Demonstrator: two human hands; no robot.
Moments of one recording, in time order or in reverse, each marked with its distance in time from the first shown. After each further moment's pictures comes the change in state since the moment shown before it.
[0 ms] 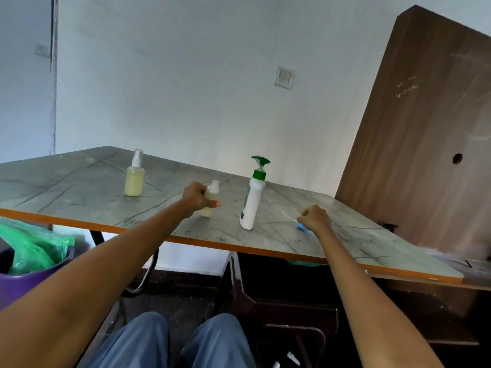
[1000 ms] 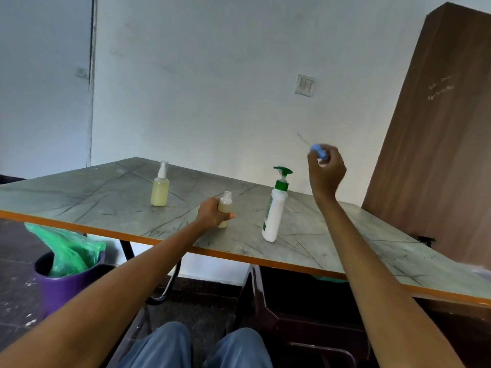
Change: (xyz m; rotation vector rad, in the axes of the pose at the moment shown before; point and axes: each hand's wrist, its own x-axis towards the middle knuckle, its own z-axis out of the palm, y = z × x) left_hand -0.008 -0.020 -0.007 0.117 0.055 0.088; right_hand -0.018 -0.124 -0.046 0.791 0.712 -0.523
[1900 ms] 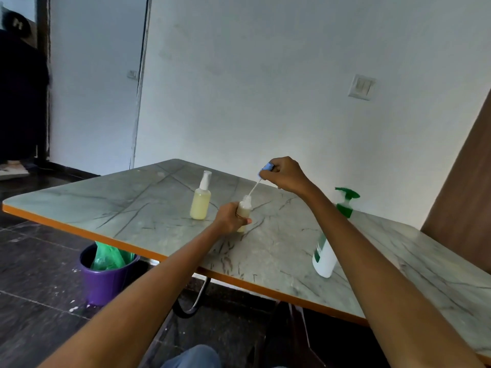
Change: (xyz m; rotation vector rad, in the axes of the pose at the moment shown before) left_hand 0.061 -0.047 -0.041 0.060 0.004 -0.043; right_hand -0.029 -0.051 0.158 -0.092 -1.016 0.015
